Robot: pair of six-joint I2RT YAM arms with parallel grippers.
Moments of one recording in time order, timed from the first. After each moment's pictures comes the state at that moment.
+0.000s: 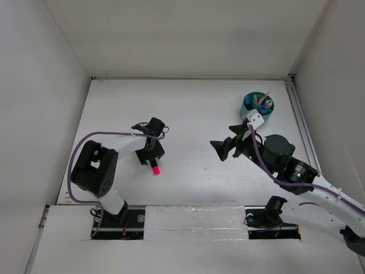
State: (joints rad) left arm -0.48 1.62 0.93 -0.70 -0.23 -0.96; right arm 0.93 0.74 0.88 -0.22 0.24 0.10
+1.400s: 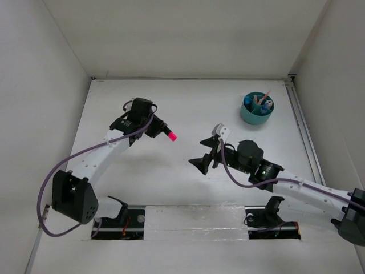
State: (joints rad) left arm -0.43 1.35 1.08 -0.57 -0.06 -1.19; right arm 0.93 0.95 0.63 0.21 -0.11 0.09
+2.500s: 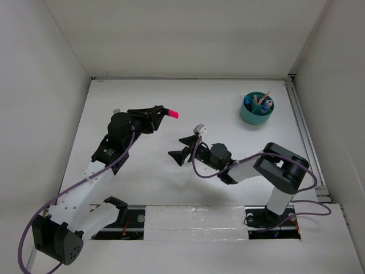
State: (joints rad) left arm -0.42 0.93 0.82 -0.12 0.01 -1.86; right arm 0.92 1.73 0.56 1.25 -0.08 0.27
